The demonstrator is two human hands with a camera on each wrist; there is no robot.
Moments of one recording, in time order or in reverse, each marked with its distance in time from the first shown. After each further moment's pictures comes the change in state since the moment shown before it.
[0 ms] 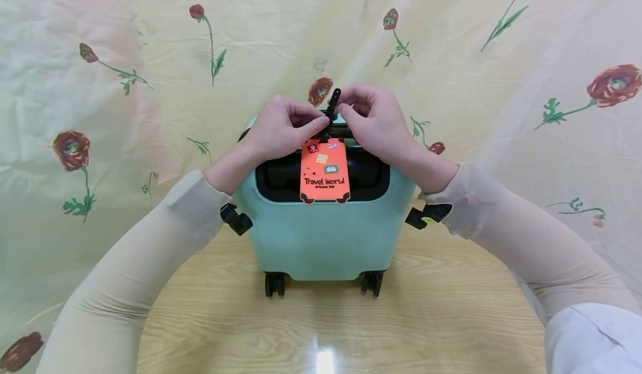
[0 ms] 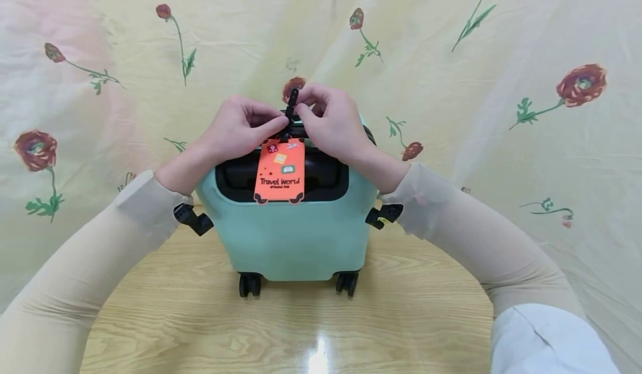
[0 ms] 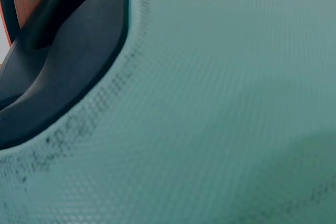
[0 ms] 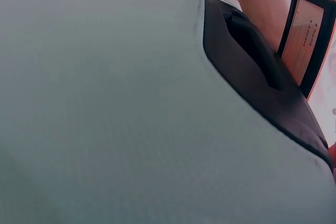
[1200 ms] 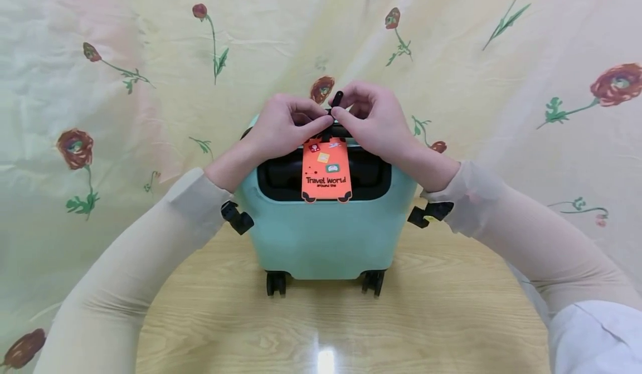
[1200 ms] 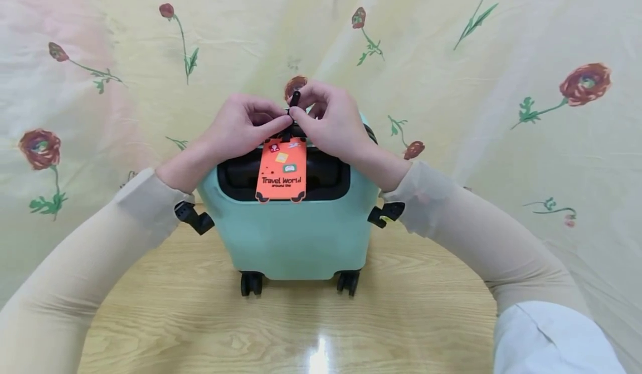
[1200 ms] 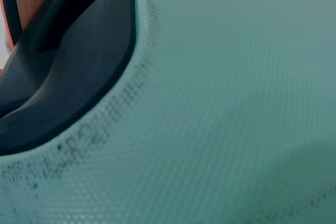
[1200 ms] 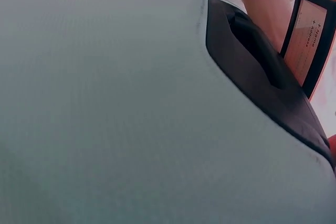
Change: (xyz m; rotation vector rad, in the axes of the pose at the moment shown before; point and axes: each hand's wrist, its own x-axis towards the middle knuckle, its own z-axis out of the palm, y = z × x) left_hand 0.000 0.001 0.000 -0.050 -0.002 0.020; right_hand -0.001 -0.002 0.002 0.032 -0.023 -0.049
